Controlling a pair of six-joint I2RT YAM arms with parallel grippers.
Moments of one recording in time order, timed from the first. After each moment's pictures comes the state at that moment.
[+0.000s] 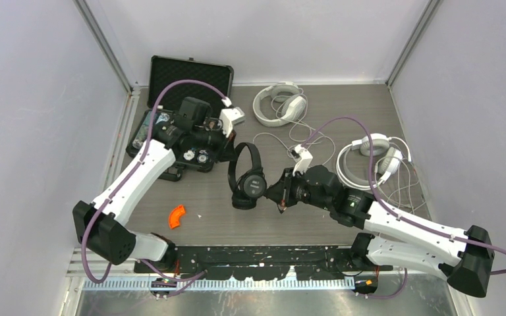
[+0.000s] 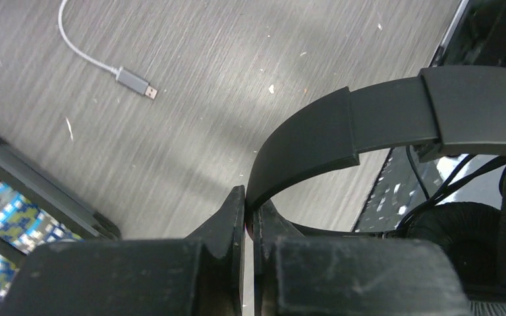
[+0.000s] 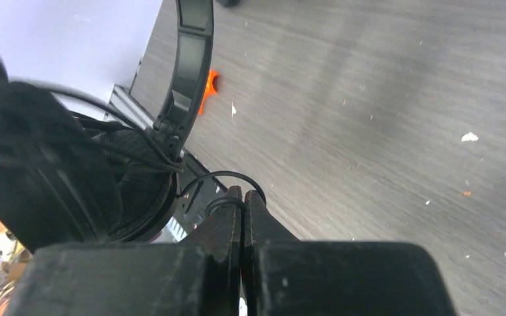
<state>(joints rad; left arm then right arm) -0.46 1.37 1.34 -0.79 0.59 0.23 0.98 0.91 0.67 -0.14 0.01 0.77</state>
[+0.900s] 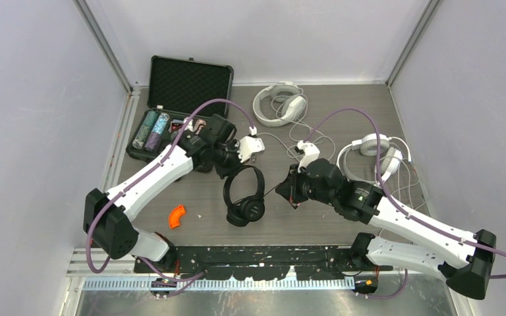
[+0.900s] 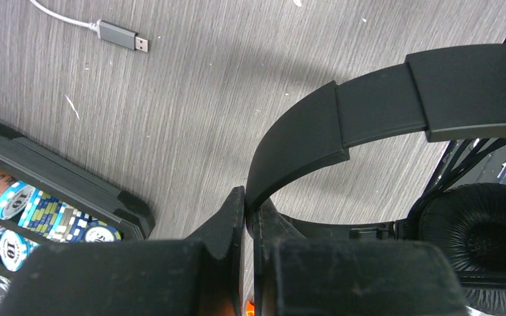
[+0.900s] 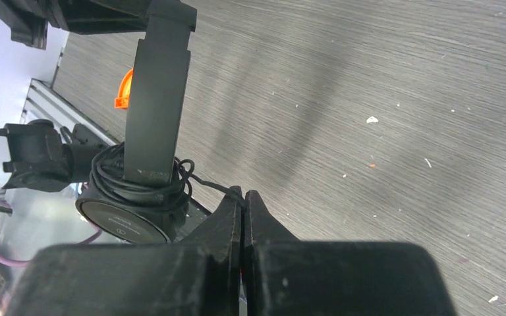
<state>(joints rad) -0.65 1.42 1.27 -0.87 0.31 0.54 0.96 0.90 0.80 -0.44 0.09 0.66</state>
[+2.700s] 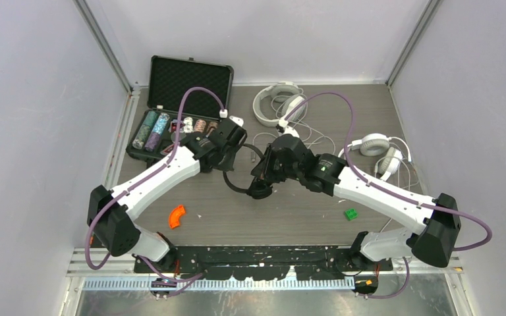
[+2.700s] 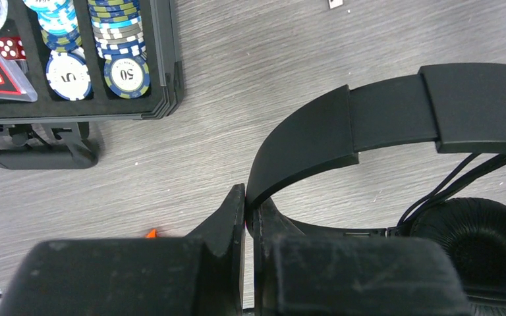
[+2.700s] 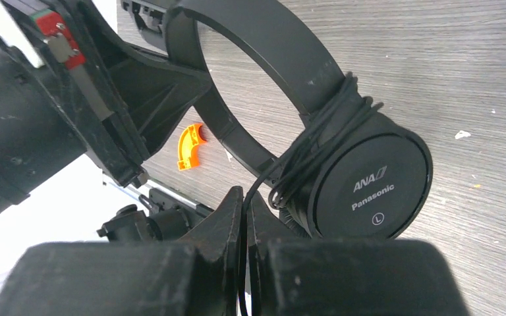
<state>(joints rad) -0.75 1.45 1.31 -0.91 -0.33 -0.36 0.95 1.30 1.12 -0.46 0.10 0.99</state>
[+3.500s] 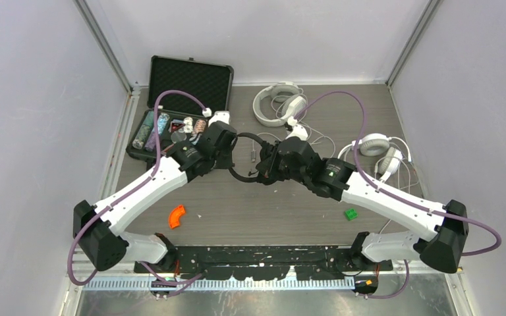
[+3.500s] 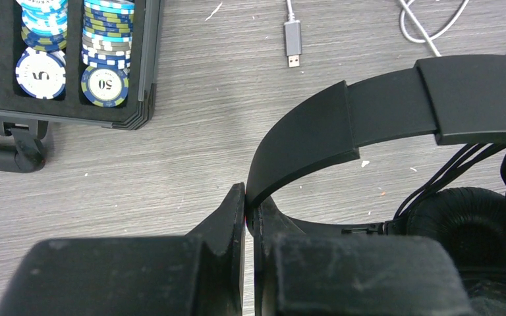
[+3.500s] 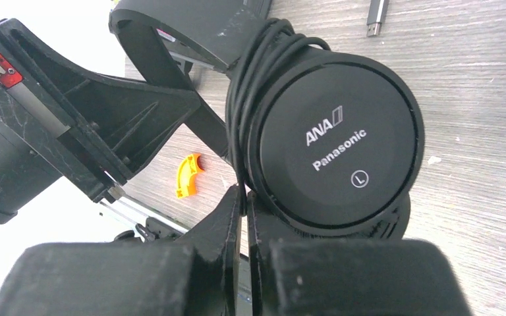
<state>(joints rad) -0.75 1.32 1.21 -0.75 -0.36 -0.57 0.96 1.24 1.09 -0.43 0.23 0.98</state>
